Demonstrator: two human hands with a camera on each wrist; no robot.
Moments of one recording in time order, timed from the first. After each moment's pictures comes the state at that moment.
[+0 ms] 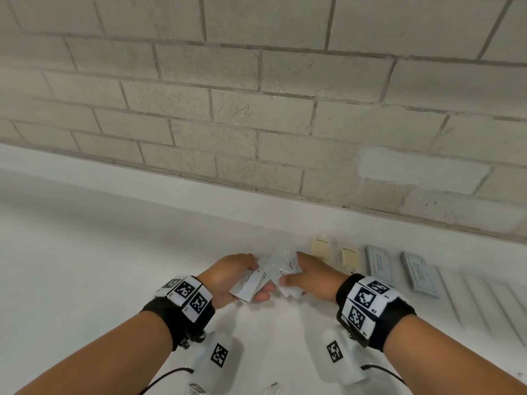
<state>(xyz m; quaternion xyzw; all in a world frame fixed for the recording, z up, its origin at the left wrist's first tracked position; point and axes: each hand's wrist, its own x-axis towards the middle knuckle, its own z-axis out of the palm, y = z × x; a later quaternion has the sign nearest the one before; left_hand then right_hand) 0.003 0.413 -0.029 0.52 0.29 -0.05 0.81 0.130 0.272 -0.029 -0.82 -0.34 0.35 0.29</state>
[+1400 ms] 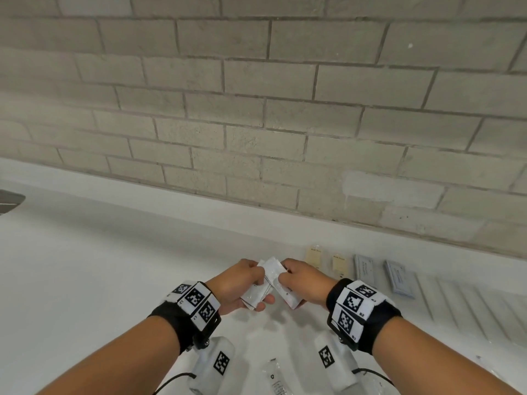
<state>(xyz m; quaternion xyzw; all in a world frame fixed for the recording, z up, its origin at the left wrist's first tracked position) -0.043 0.368 0.016 0.63 0.25 -0.04 0.73 0.062 0.244 0.028 -0.79 -0.35 0.36 0.35</state>
